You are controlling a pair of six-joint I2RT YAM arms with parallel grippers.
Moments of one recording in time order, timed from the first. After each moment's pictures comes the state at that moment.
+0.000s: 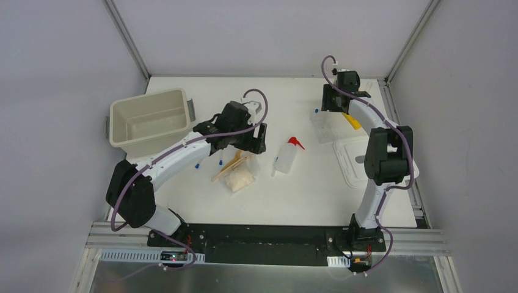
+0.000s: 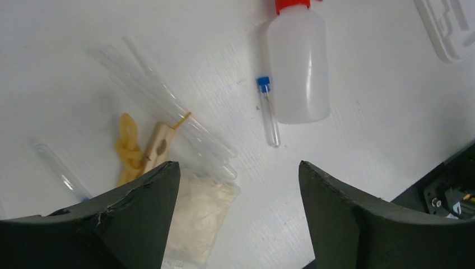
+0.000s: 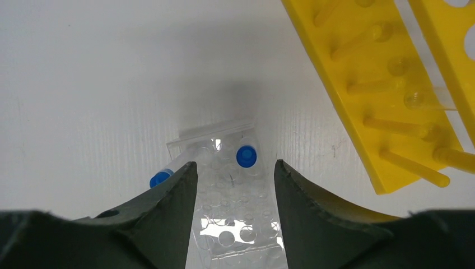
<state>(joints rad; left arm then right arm) -0.63 1.47 1.16 -0.44 0.12 -0.31 0.13 1.94 1.50 -0.37 0.02 0.11</state>
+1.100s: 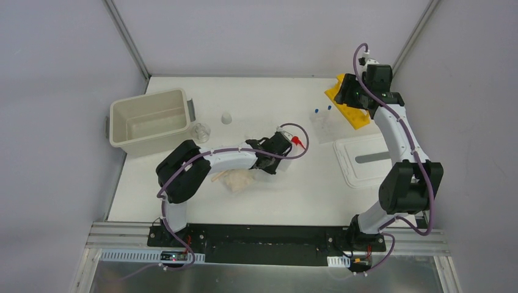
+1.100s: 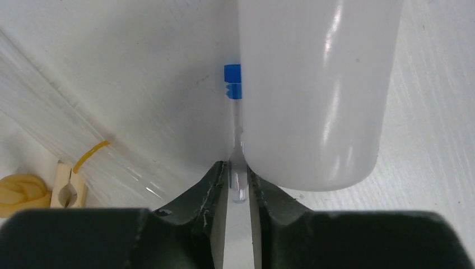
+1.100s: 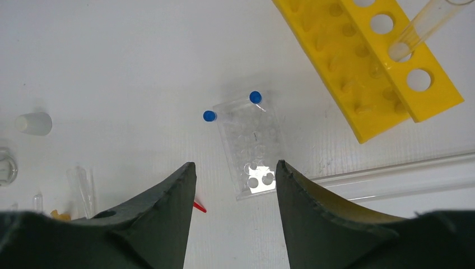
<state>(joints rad) -0.95 1.89 1.22 -0.38 -0.24 -0.33 0.03 1.59 1.46 -0.54 -0.15 0.20</state>
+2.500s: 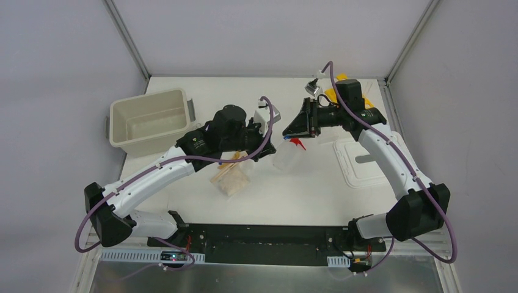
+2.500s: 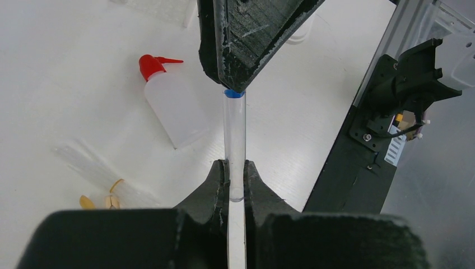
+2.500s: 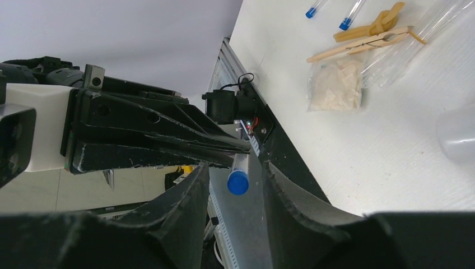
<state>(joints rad) -0.88 1.25 1.23 -0.43 0.23 -0.09 0.34 1.38 1.29 -0.59 -1.03 0.57</state>
